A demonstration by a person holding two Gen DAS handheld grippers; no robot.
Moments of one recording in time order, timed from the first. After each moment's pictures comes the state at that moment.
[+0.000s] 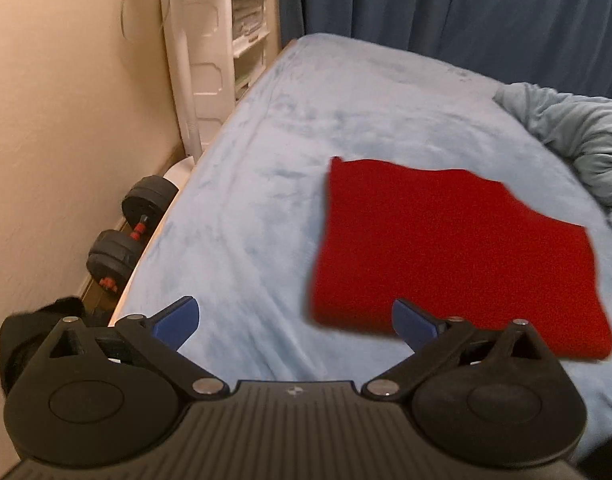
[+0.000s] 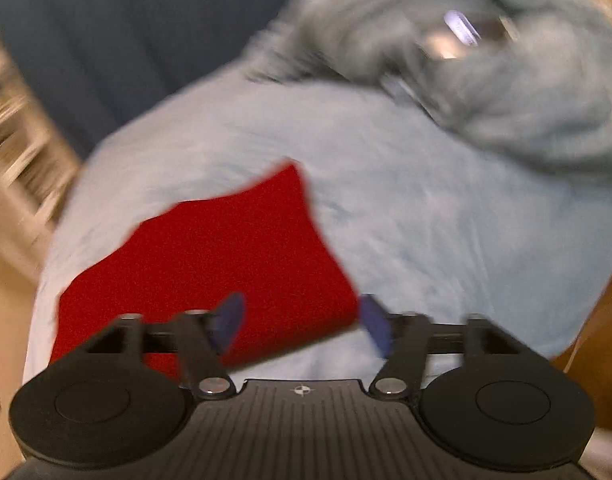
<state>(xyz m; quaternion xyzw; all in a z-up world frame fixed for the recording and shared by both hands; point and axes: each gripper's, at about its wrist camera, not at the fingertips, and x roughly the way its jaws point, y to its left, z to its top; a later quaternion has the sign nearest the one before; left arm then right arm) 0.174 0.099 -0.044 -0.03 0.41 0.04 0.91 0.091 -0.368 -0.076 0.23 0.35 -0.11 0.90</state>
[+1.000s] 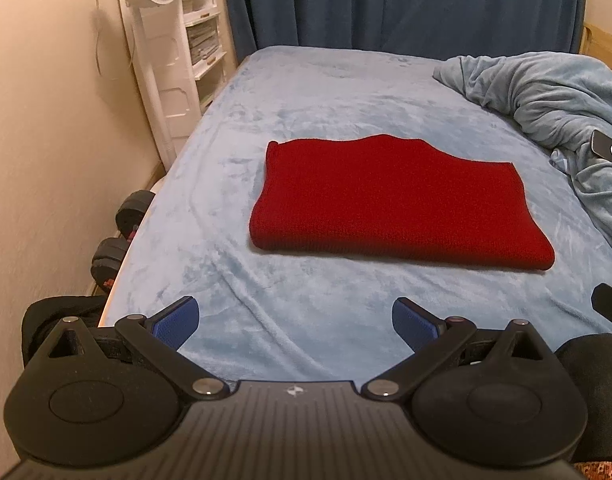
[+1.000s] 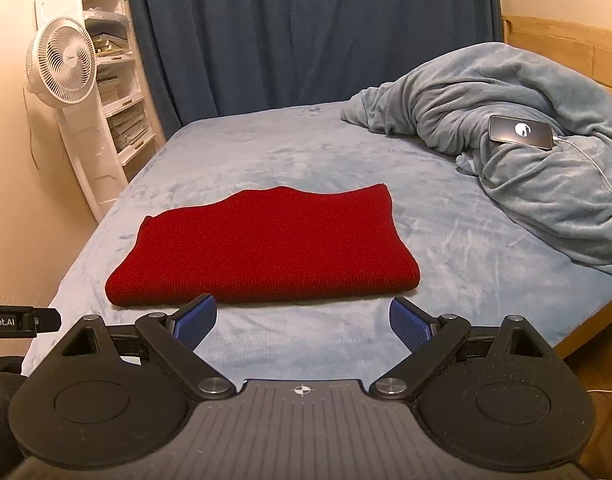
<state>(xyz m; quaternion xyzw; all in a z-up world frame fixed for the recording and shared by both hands) 0.046 0.029 -0.020 0.04 0.40 0.00 0.92 -0.031 -0.242 -0.033 0.11 0.30 -0.05 0.95</state>
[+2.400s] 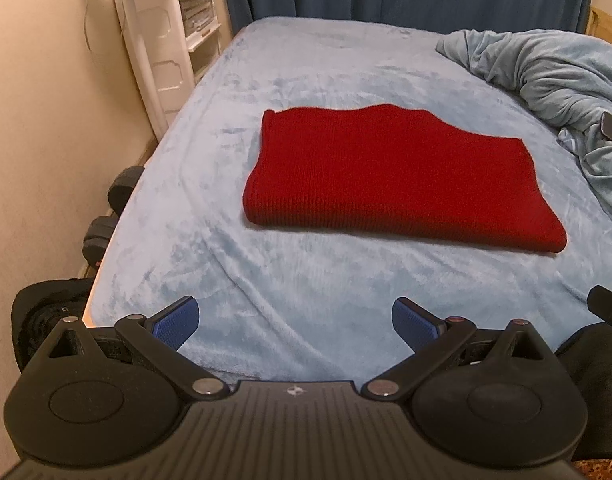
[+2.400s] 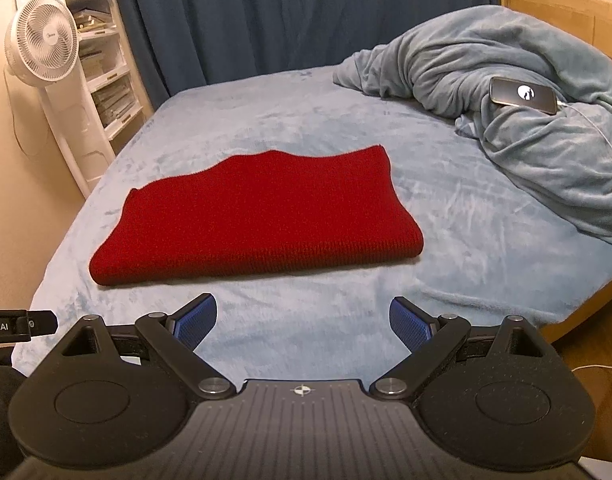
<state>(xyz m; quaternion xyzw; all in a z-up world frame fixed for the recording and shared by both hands) 0.074 0.037 -0.051 0.04 0.44 -0.01 0.90 -0.004 -0.243 -0.058 0.12 0.35 -0.06 0.93</state>
